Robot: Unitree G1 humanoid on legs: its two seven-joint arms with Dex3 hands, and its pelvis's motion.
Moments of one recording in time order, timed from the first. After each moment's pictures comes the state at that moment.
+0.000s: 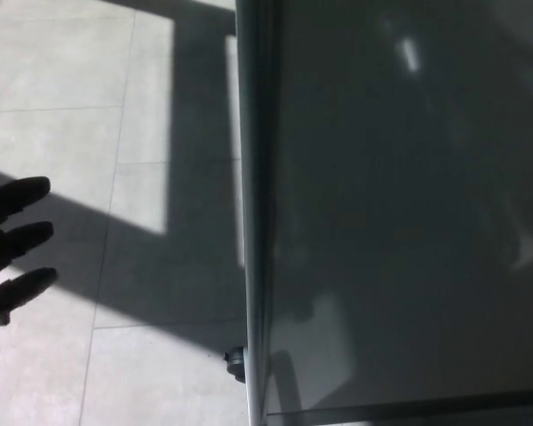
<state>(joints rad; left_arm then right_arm) -0.20 0.62 0.21 0.27 -0.31 0.07 -0.63 -0.02 -0.33 -0.27 1.17 0.07 -0.50 0.31</state>
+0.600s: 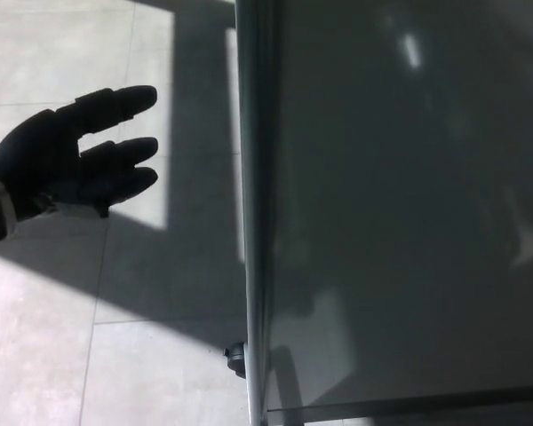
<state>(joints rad) -0.66 0.52 0.03 0.54 -0.29 0.25 -0.69 -0.02 -0.33 -0.26 1.18 0.07 -0.53 0.33</state>
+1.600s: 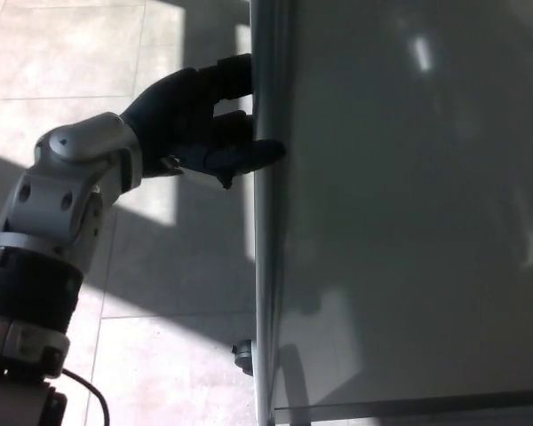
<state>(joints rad) -0.81 0.30 -0.12 0.45 -0.24 0.35 -0.64 -0.02 -0.33 -0.24 1.18 0.07 -0.55 0.33</state>
